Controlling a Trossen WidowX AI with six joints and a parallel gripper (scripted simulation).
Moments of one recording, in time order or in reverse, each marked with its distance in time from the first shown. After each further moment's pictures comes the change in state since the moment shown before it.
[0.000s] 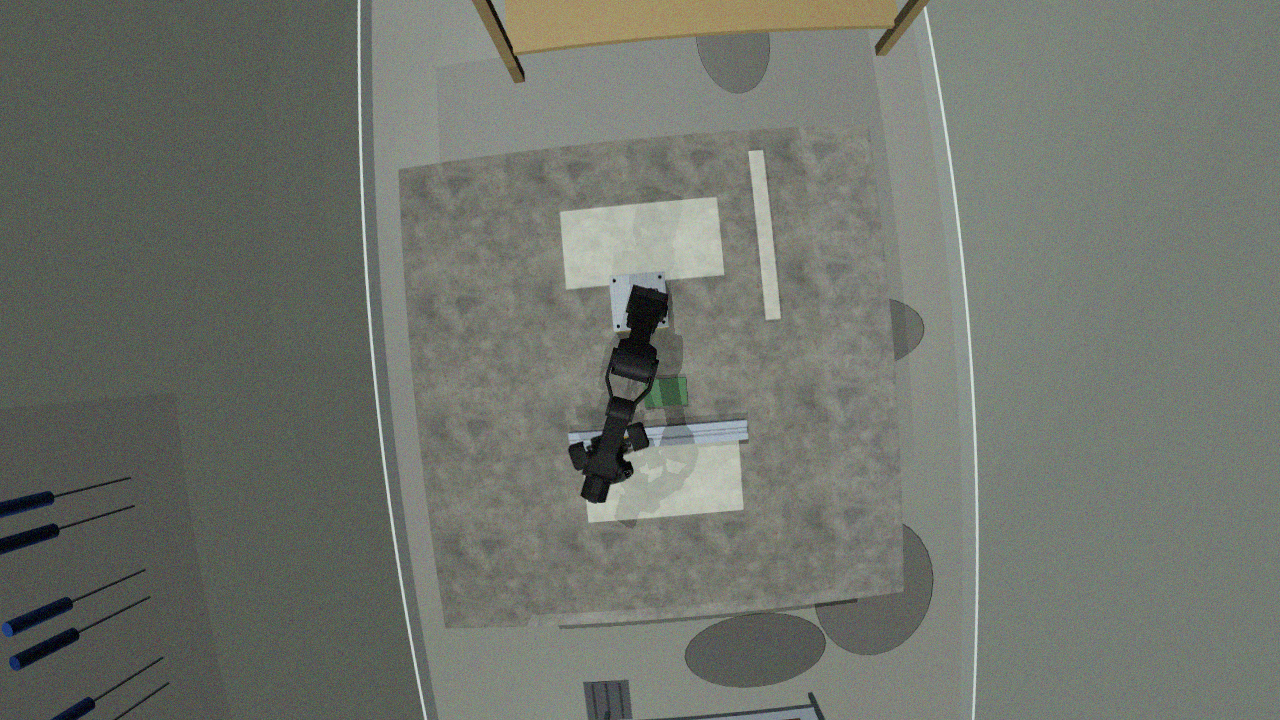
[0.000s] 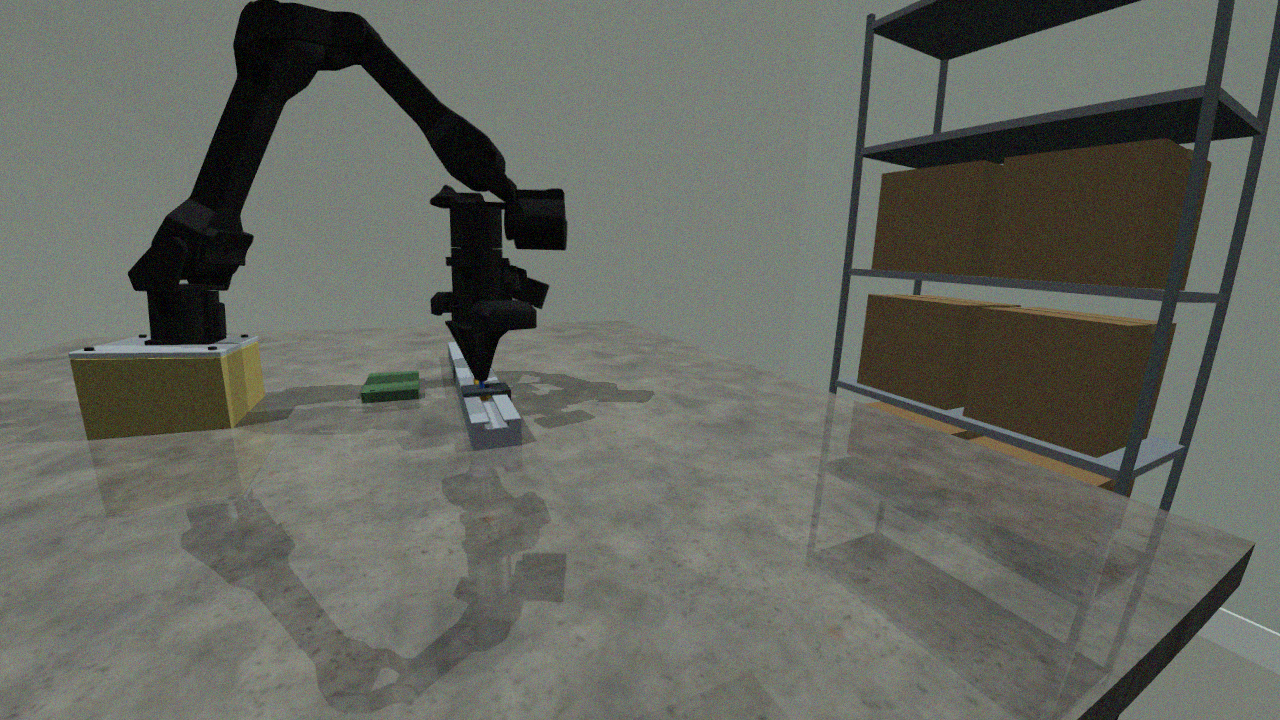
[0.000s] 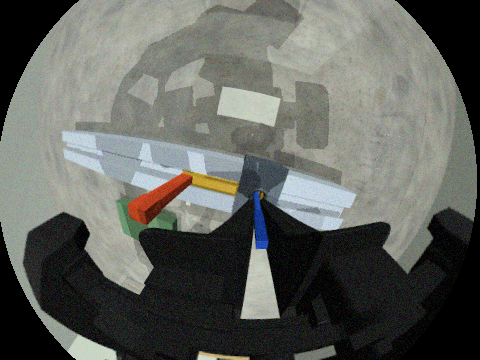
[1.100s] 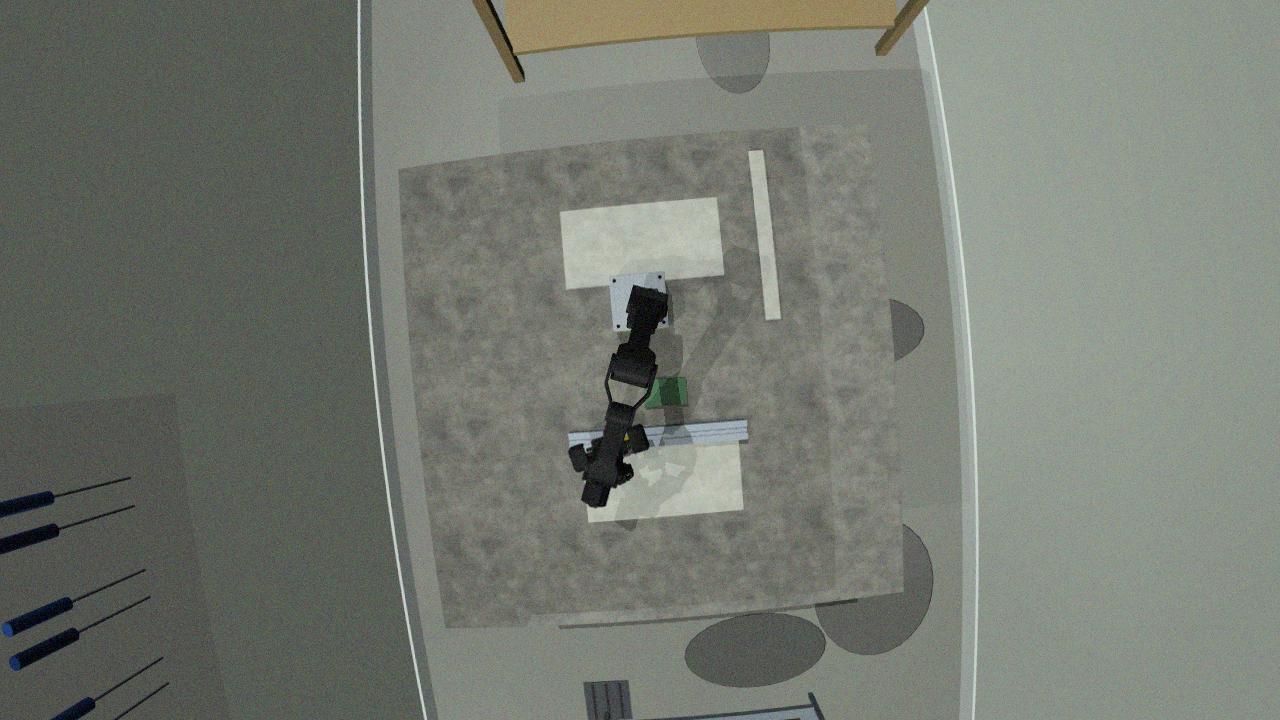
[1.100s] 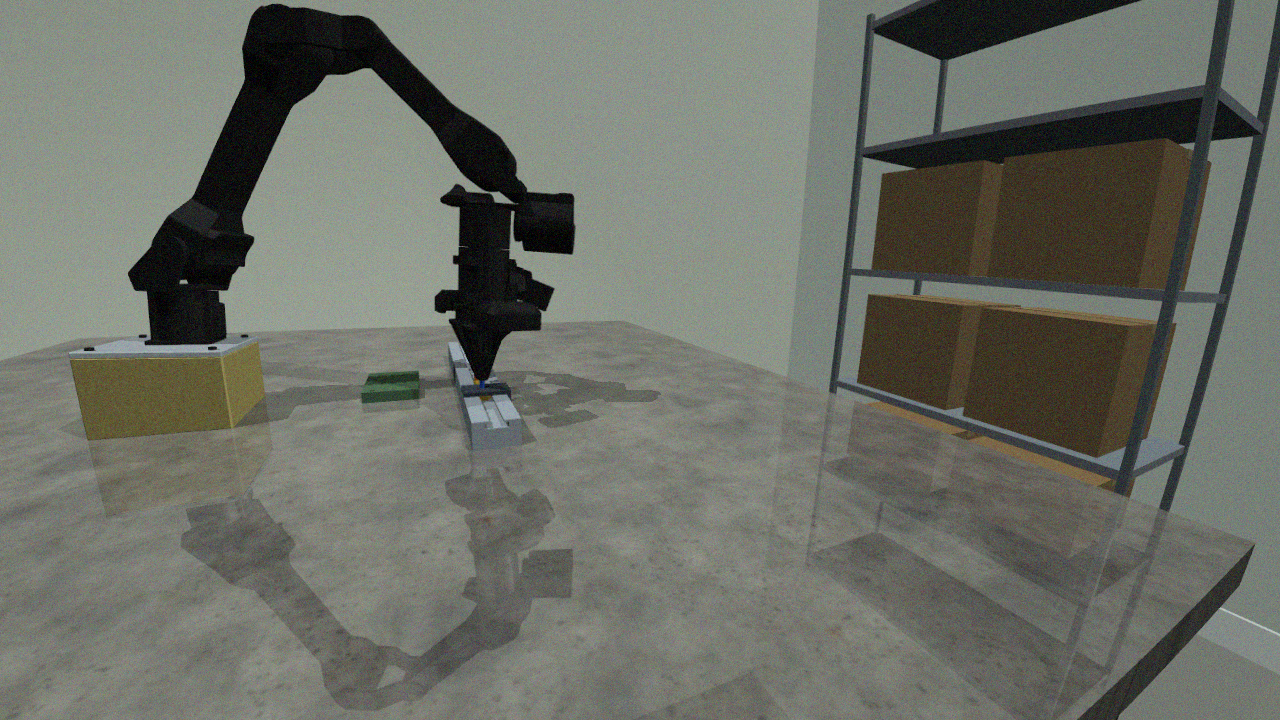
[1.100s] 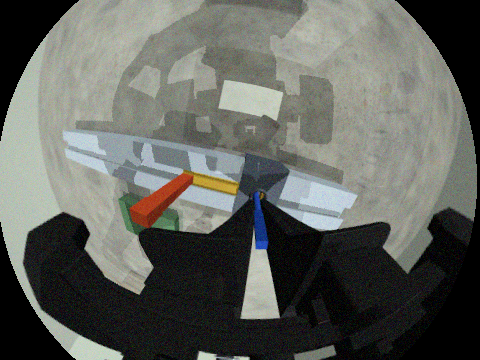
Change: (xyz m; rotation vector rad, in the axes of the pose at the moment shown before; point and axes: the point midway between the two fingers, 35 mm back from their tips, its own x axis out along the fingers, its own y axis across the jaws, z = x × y) arm -0.001 0.000 0.003 -0.002 0.046 0.017
